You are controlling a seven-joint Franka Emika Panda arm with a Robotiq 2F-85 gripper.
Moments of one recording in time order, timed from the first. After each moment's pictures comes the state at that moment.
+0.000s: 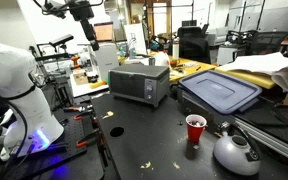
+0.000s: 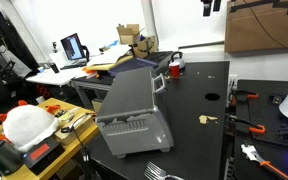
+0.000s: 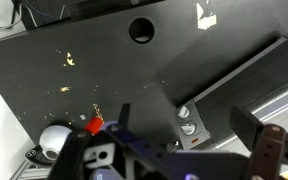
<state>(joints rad) -0.13 -0.97 -0.01 -2.69 -0.07 1.89 0.09</state>
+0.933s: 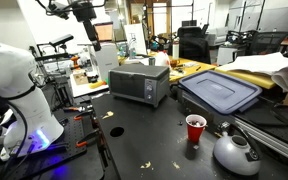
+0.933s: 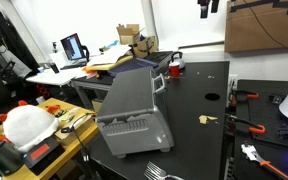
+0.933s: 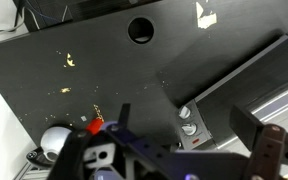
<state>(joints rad) -0.12 -0.93 0.01 -2.68 -0.06 1.91 0.12</state>
